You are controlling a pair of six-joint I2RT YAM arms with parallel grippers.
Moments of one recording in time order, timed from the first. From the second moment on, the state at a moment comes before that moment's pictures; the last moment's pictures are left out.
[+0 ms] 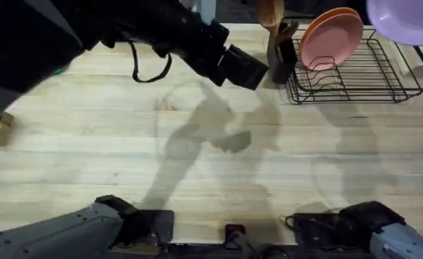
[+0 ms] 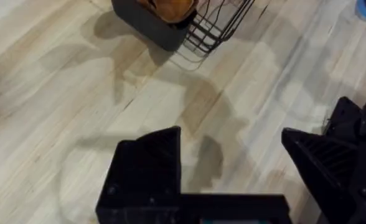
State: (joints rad) left arm -0.42 1.32 1.34 -0.86 0.53 0.21; right arm 0.22 0.82 1.30 -0.62 0.63 -0.14
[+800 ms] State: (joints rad) left arm -0.42 1.32 1.34 -0.85 0.53 0.21; right arm -0.02 1.21 1.30 -0.51 0.24 -1.39
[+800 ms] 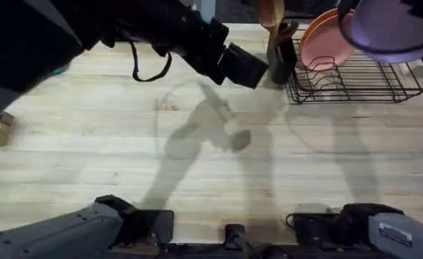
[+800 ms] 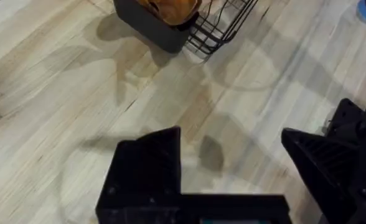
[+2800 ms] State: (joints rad) left arm -0.42 1.32 1.34 -0.85 0.53 0.21; right arm -0.48 1.68 1.30 -0.24 -0.87 -1.46
